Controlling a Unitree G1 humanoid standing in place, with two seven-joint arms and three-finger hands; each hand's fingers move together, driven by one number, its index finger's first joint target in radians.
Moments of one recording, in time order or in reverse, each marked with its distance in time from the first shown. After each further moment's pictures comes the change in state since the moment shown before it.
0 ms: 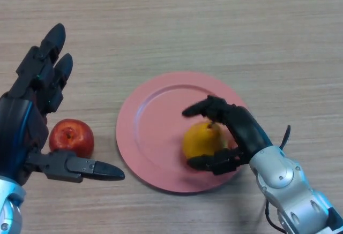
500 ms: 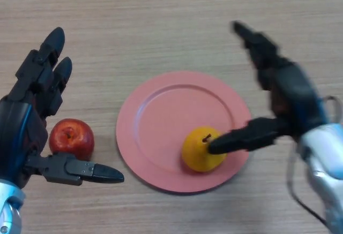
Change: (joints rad) left arm 0.009 -0.005 0.001 -0.004 0.000 0.000 -0.002; right arm 0.136 0.003 -0.286 -0.553 0.127 0.154 0.132
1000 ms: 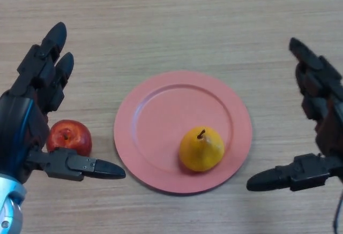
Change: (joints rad) left arm -0.024 0.003 -0.001 0.000 0.000 0.015 0.000; right arm 0.270 -0.014 -0.107 -0.283 0.089 -0.005 0.011
